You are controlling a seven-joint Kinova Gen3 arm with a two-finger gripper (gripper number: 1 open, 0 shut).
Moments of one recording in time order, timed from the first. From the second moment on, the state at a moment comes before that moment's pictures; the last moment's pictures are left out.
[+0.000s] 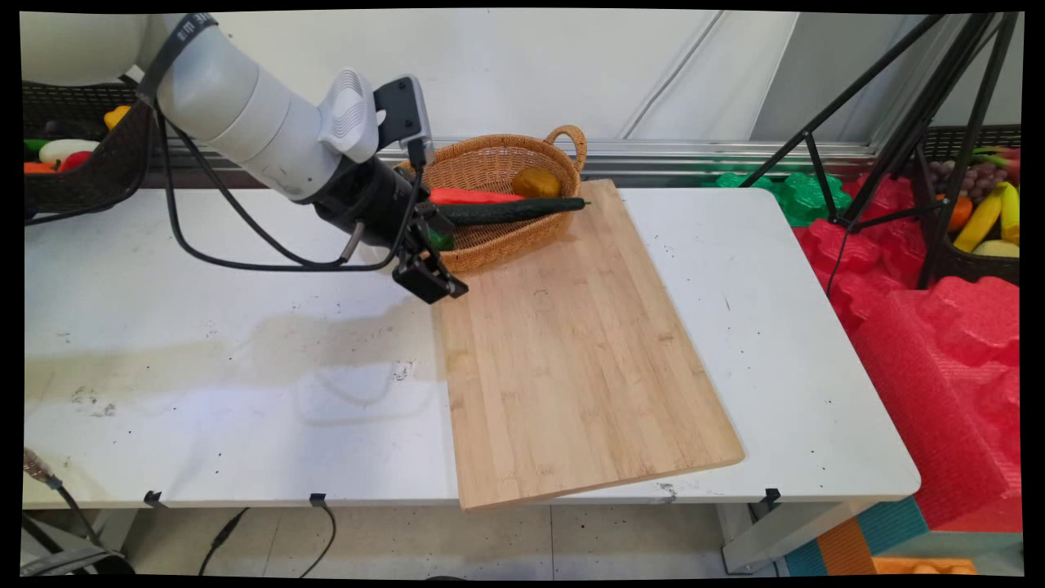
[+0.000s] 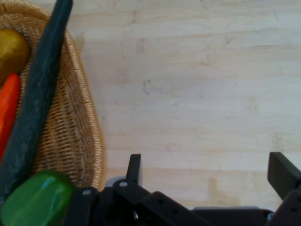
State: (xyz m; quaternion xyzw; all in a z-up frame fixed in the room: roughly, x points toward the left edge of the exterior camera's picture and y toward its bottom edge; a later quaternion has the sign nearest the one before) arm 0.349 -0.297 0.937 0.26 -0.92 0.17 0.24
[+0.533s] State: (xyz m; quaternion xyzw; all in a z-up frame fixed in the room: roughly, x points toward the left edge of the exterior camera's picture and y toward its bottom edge) arm 0.351 -0.328 0.962 0.28 -0.90 0.21 0.25
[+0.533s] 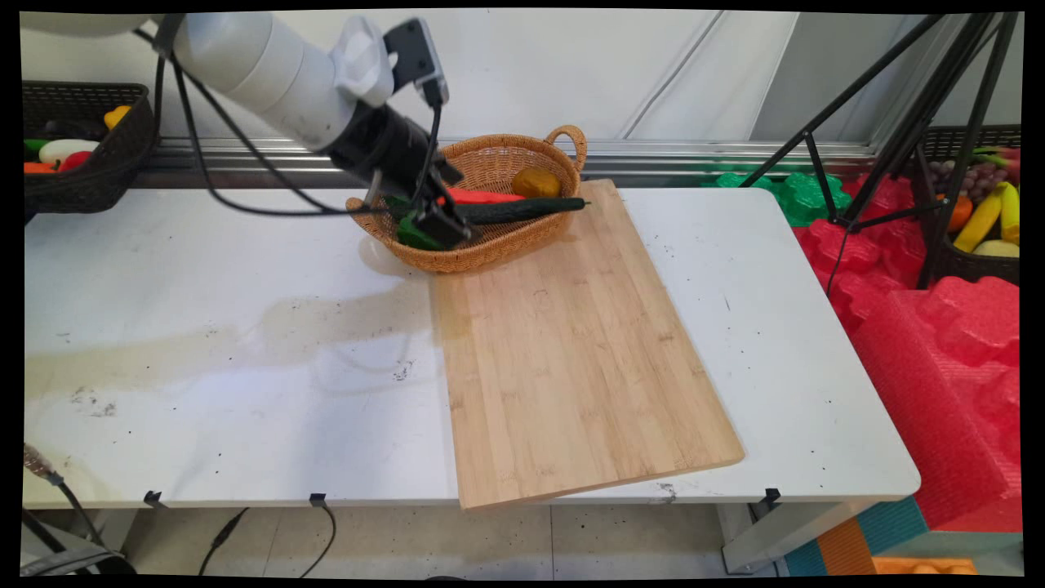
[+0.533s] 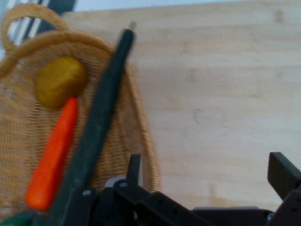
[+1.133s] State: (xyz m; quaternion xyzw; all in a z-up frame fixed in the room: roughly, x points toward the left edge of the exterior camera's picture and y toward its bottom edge) arm 0.364 -0.401 0.969 0.28 -0.90 0.26 0.22
